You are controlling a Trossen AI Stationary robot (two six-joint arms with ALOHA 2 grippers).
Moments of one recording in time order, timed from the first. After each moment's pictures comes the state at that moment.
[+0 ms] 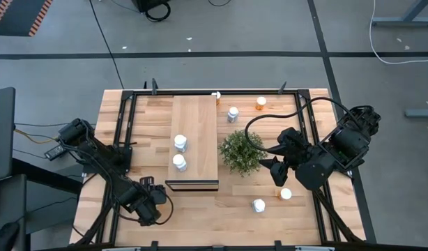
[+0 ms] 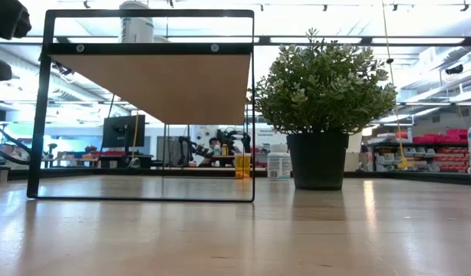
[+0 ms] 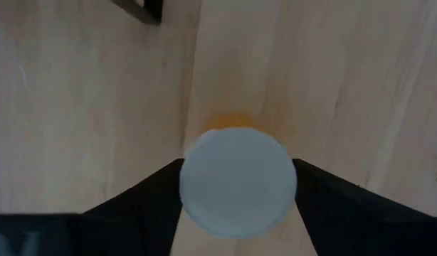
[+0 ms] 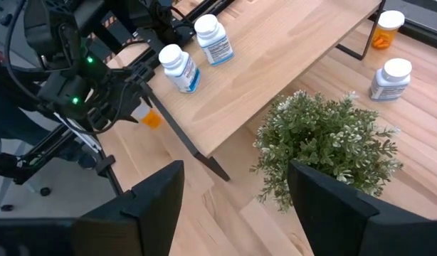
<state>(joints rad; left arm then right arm) -0.83 1.55 0.95 -0.80 -0.11 -0.96 0.68 1.56 2.05 -1.51 0.67 1.28</state>
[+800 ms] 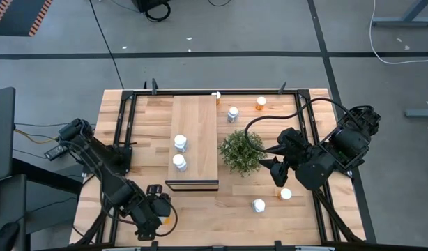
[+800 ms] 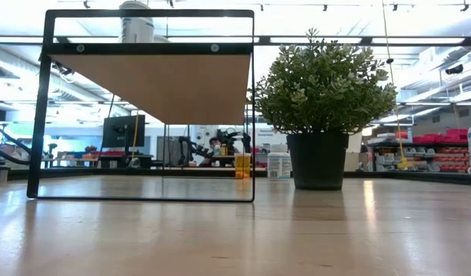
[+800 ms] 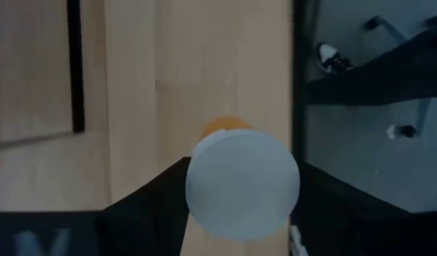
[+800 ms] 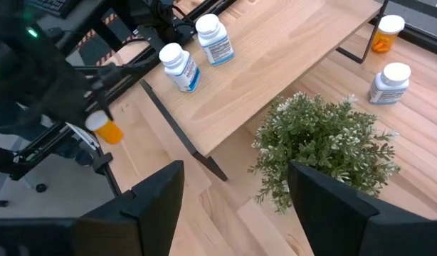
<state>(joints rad) -0.82 1.55 1.32 -0.91 -0.10 -0.80 0.68 1.56 2.05 -1.51 0.67 1.26</state>
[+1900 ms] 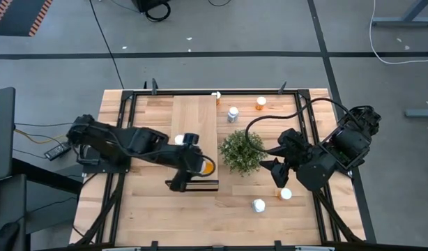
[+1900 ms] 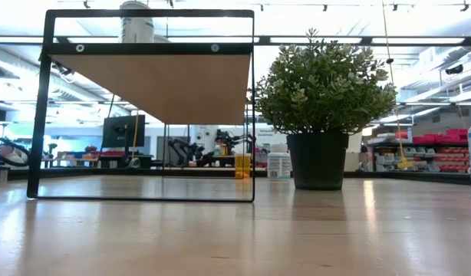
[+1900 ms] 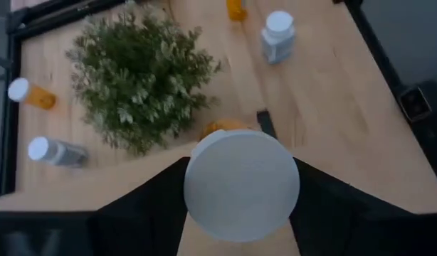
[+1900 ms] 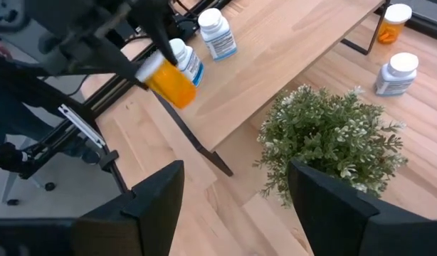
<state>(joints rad) -0.33 1.60 1.75 -1.02 -0.22 0.05 0.68 1.56 2.05 -1.51 0.66 1.29</state>
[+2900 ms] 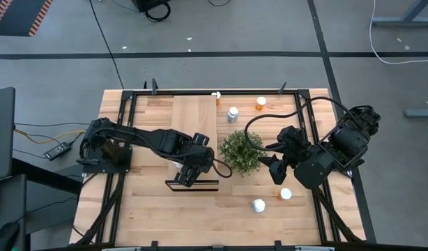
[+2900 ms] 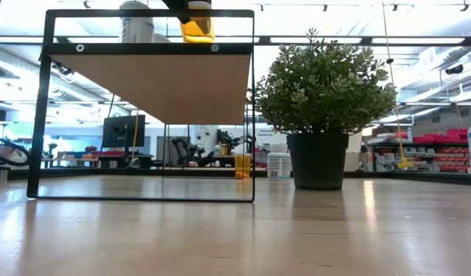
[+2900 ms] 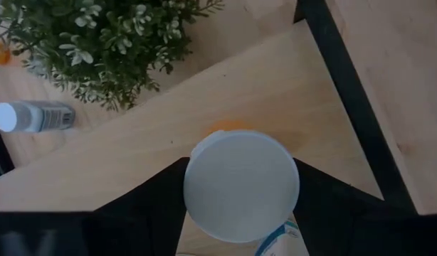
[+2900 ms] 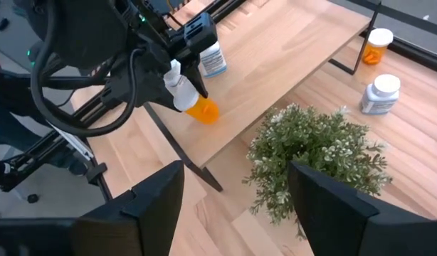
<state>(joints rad) -0.24 1.78 1.80 -1.22 -0.19 0.25 0.67 1.56 2.05 -1.51 0.71 1.25</state>
